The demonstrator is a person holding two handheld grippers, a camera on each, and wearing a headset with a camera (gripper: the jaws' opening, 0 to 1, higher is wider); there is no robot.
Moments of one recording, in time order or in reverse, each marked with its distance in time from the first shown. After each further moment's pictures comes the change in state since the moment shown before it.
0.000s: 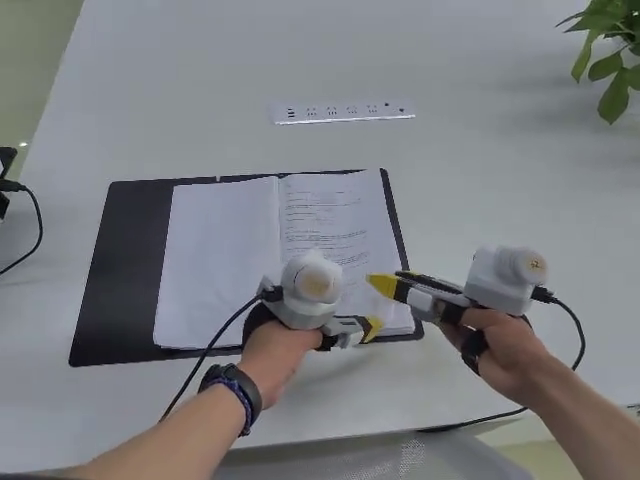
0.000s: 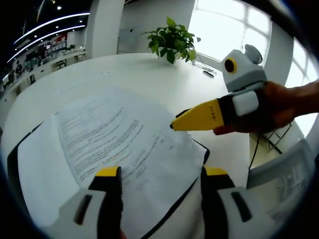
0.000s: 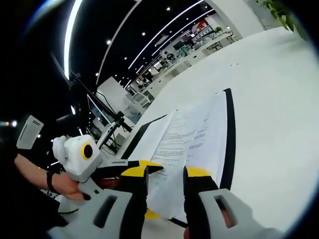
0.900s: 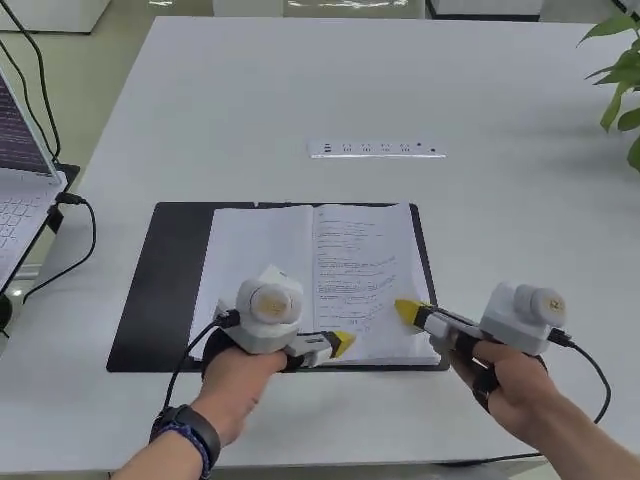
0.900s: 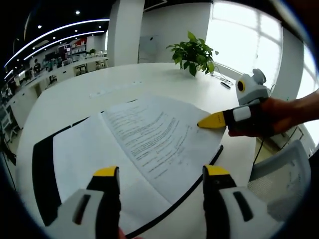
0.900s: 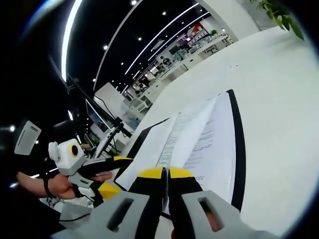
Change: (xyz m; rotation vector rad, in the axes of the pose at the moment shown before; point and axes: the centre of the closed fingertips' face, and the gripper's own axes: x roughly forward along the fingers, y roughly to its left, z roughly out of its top) left arm -0.086 0.053 -0.002 -0.038 -0.077 0.168; right arm 0.012 0.018 0.002 0.036 -0.044 -0.030
